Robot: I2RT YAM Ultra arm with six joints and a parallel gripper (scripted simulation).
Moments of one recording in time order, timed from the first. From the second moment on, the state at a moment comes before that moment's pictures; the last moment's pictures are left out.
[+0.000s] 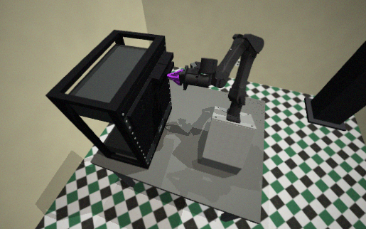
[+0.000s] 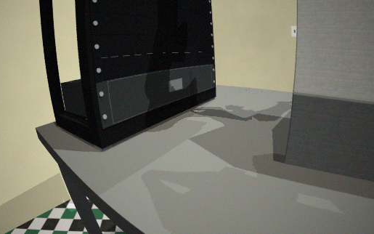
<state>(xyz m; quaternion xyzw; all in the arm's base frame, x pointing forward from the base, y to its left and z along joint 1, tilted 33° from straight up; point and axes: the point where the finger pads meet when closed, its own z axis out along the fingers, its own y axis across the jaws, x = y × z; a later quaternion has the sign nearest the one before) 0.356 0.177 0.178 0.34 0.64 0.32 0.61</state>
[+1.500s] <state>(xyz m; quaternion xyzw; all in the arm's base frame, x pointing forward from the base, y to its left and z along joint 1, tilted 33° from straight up) 0.361 0.199 0.185 0.32 0.65 0.34 0.60</state>
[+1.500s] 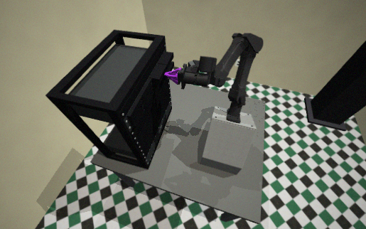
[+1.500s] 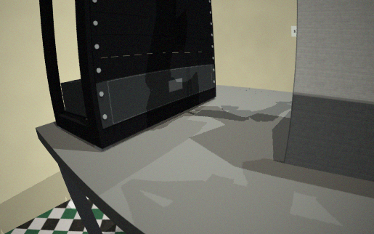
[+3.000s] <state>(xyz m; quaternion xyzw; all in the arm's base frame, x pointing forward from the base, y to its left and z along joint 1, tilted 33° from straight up) 0.376 0.192 0.177 0.33 0.65 0.31 0.60</state>
